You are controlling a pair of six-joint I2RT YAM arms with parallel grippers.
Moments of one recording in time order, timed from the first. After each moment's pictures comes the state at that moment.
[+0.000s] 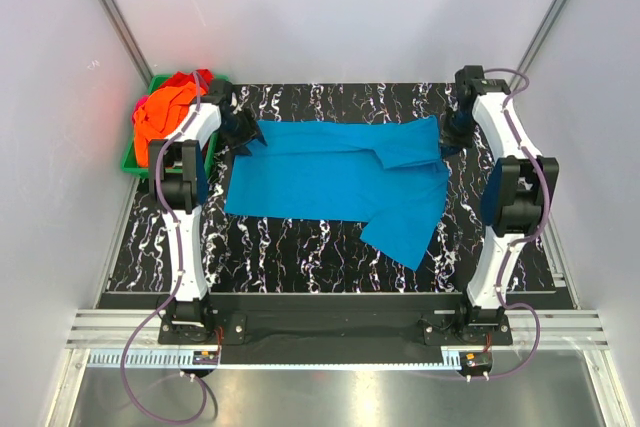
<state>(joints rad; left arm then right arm) -0.03 2.34 1.94 -0.76 0.29 -0.52 0.01 2.02 1.87 -1.11 -0.01 0.34</state>
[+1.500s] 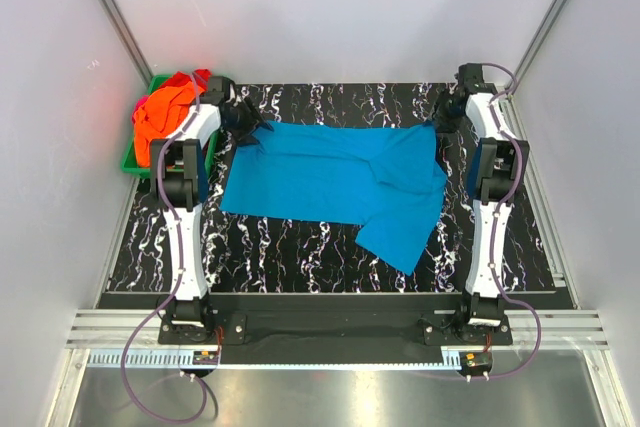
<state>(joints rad) -0.02 2.38 1.96 -0.58 0.42 -0.63 -0.08 2.54 2.29 -0.76 -0.22 0.37</state>
